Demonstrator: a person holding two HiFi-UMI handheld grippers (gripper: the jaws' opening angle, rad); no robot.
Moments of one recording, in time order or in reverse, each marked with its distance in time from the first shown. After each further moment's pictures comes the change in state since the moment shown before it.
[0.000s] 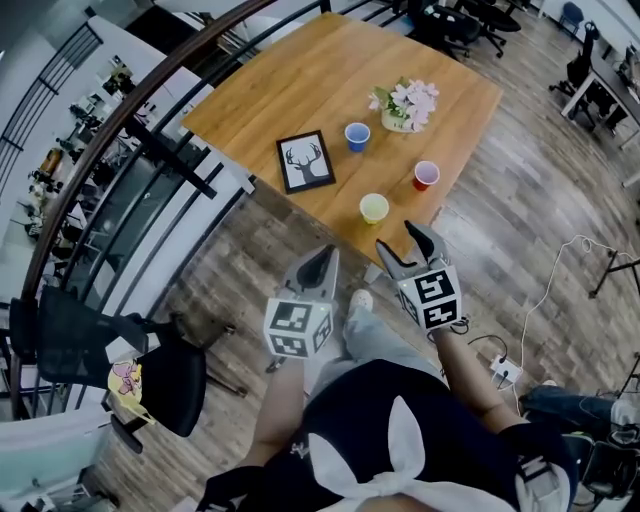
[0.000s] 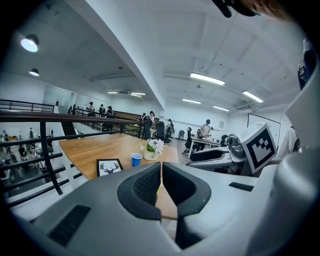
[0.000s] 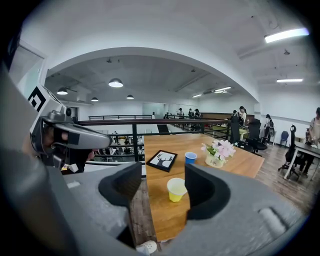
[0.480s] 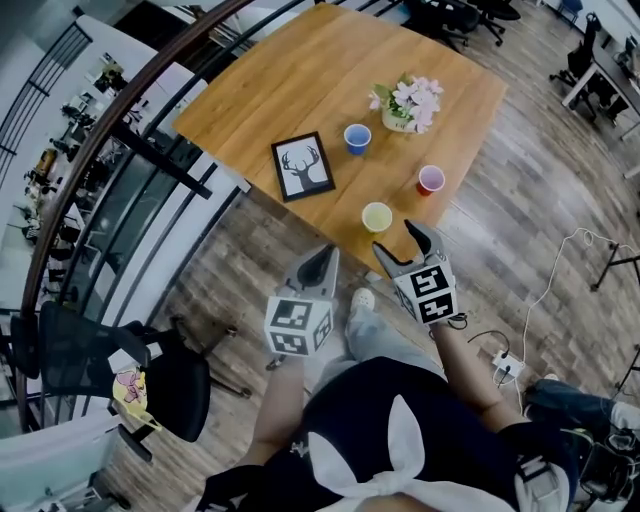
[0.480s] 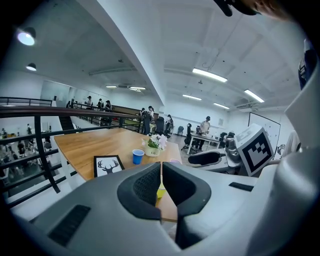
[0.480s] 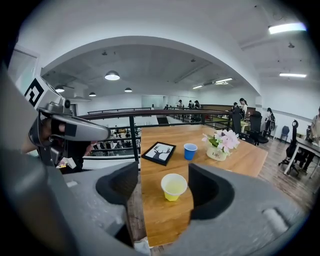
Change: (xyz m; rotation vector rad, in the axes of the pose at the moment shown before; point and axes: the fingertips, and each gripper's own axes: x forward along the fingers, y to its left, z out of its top) left arm 0.048 0.034 -0.007 -0.019 0.058 -0.018; right arm 0.059 -0.023 -0.023 0.014 0.099 0.012
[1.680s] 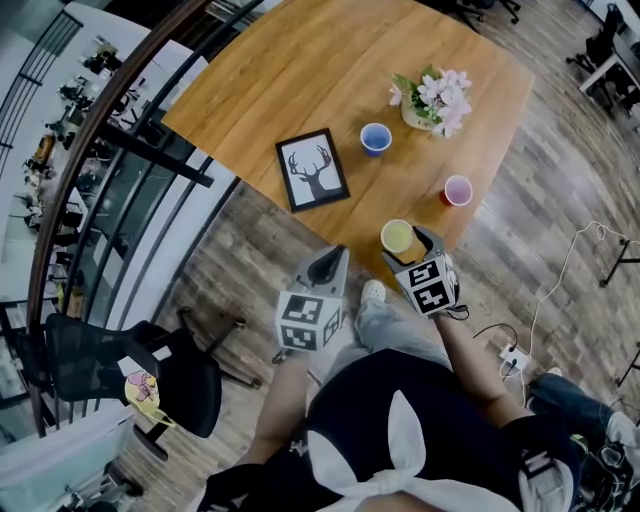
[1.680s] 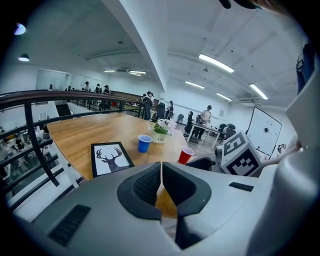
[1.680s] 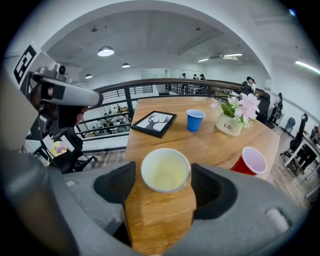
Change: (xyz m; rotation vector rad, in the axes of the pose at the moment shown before) left arm 0.084 0.066 -0.032 -0.036 0.172 -0.022; right arm 0.118 -0.030 -0.079 0.010 0.306 0.060
